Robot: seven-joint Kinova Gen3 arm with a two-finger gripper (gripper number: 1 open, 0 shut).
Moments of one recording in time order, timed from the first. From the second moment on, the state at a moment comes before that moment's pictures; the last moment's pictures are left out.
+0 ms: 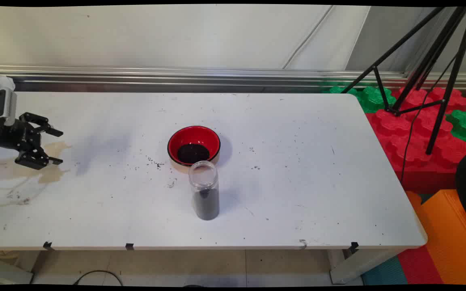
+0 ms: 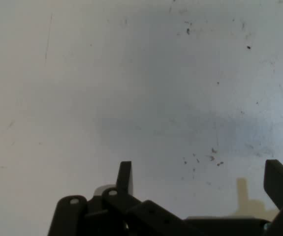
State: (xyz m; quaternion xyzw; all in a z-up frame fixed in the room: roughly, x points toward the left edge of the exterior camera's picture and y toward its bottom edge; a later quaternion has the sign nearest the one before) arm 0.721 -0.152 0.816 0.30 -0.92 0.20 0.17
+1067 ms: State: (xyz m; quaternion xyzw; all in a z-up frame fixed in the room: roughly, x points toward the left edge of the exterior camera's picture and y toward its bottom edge) arm 0.664 -0.173 0.868 0.27 -0.92 0.19 0.21
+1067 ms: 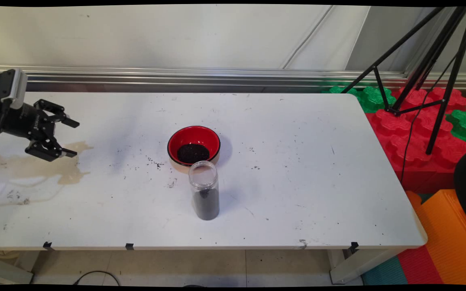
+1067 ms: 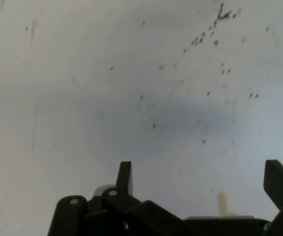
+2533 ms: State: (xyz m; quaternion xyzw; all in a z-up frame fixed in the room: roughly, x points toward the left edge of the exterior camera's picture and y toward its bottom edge) arm 0.572 -0.189 0.886 0.20 -0.94 0.09 0.27
